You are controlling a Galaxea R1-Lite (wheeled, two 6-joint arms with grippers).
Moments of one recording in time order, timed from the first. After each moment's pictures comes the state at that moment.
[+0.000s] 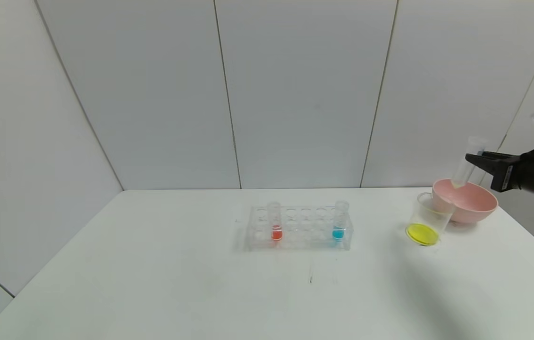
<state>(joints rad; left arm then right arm) 0.00 0.00 0.00 0.00 0.00 0.00 -0.19 1.69 -0.85 -0.72 0.43 -0.11</state>
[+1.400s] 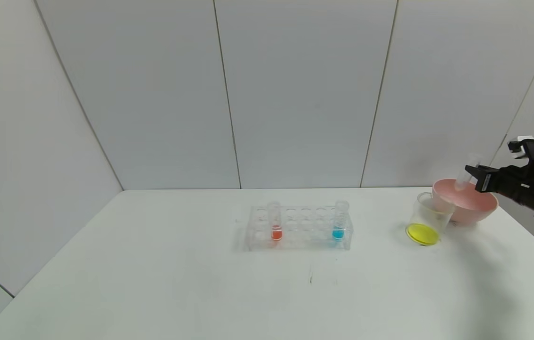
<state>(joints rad) 0.00 0.00 0.00 0.00 0.00 0.00 -0.35 2.24 -1.24 -0.89 0.41 -0.04</state>
